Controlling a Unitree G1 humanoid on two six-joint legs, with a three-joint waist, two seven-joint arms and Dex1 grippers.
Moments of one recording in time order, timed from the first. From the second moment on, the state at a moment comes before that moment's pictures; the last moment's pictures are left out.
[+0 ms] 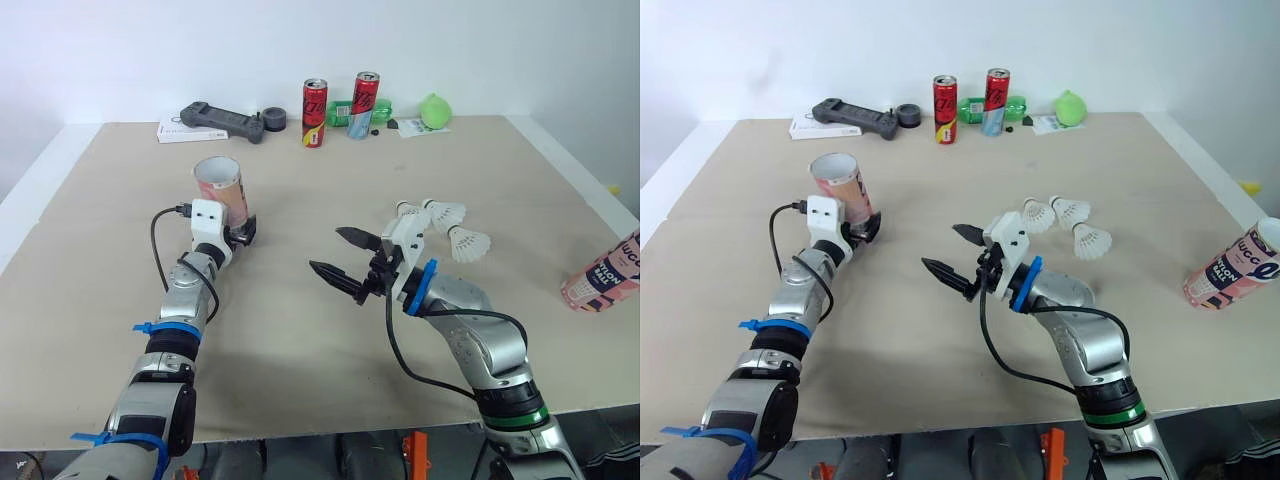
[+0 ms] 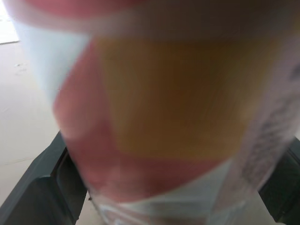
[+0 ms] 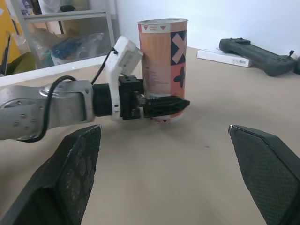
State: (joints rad) left arm -0.71 0.22 0.12 0.74 -0.12 -0.10 -0.27; right arm -0.38 -0.38 0.12 -0.23 0.44 0.38 0.67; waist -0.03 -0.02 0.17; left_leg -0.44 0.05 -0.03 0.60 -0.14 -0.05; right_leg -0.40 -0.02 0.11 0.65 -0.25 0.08
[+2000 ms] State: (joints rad) left arm -0.38 0.53 -0.16 0.12 0.45 -0.11 -0.26; right arm -0.76 -0.18 -0.10 0.67 0.17 0.00 0.35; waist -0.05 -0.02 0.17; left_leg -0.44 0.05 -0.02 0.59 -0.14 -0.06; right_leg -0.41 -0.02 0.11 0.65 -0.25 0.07
